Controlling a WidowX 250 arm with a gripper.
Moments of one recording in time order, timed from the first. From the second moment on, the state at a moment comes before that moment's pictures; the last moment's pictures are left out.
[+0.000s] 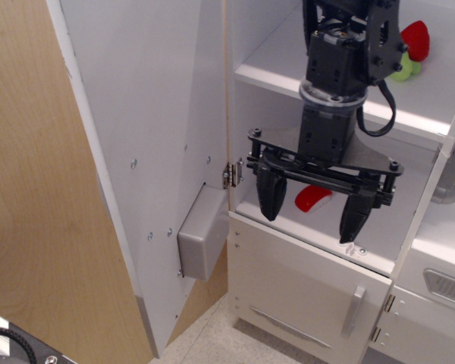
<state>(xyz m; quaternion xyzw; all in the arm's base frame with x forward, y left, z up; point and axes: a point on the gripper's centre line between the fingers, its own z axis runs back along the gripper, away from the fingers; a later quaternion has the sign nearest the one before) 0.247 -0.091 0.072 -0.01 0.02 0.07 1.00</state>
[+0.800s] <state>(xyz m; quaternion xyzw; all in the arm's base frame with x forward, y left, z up) 0.187 -0.067 0.077 -0.03 0.03 0.04 1.00</state>
